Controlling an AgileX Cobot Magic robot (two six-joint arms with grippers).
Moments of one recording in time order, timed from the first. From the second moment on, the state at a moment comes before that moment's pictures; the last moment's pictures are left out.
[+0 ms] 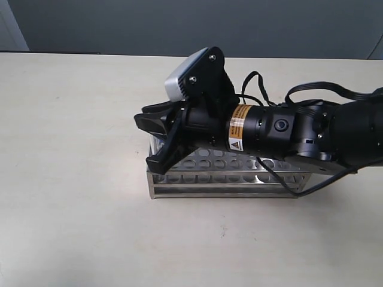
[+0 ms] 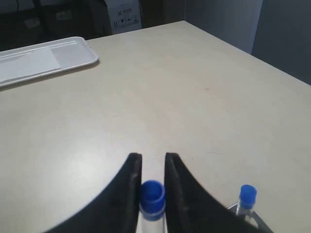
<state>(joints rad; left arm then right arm) 0.04 0.01 0.00 0.42 0.31 -0.35 0.70 1.68 -0.76 -0.67 -0.63 0.50</state>
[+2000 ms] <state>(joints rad) 0.04 0.01 0.00 0.42 0.31 -0.35 0.70 1.57 -0.76 -0.65 -0.47 0.52</state>
